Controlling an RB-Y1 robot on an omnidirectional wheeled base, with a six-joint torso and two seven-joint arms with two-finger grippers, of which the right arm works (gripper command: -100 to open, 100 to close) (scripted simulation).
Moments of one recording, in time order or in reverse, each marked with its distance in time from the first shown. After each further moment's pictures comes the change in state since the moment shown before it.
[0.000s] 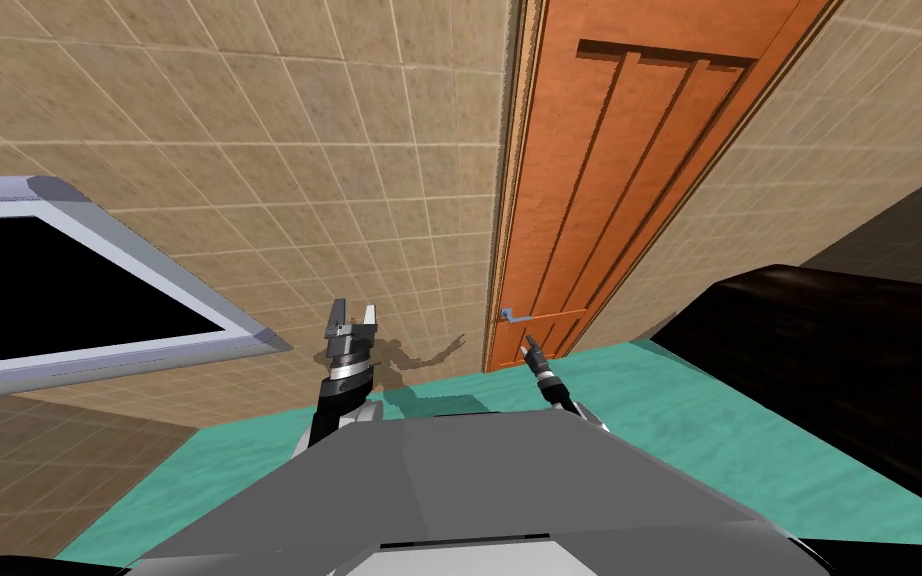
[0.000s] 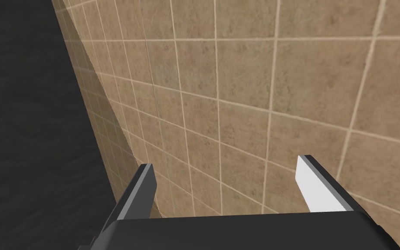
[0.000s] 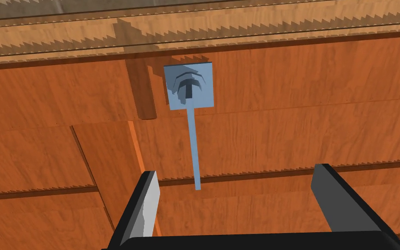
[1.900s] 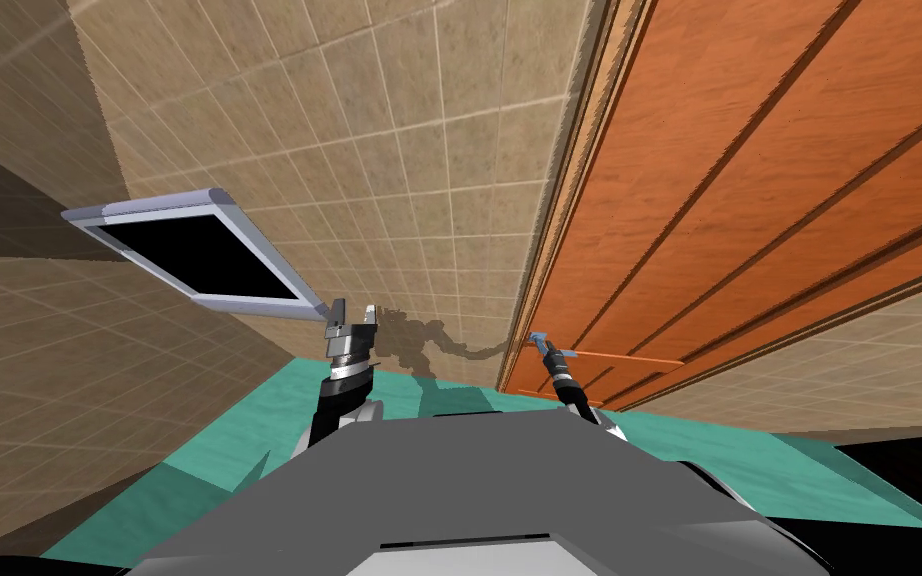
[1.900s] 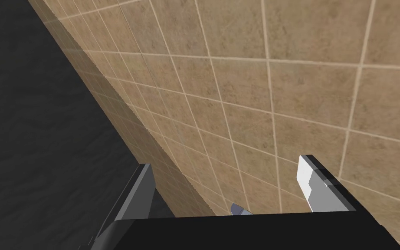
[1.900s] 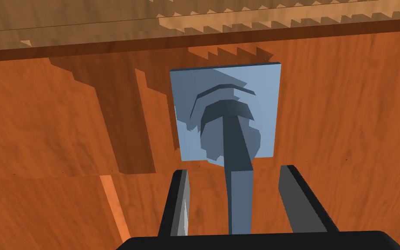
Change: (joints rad) arm -0.123 -0.013 -0.180 0.320 -0.043 -0.076 -0.004
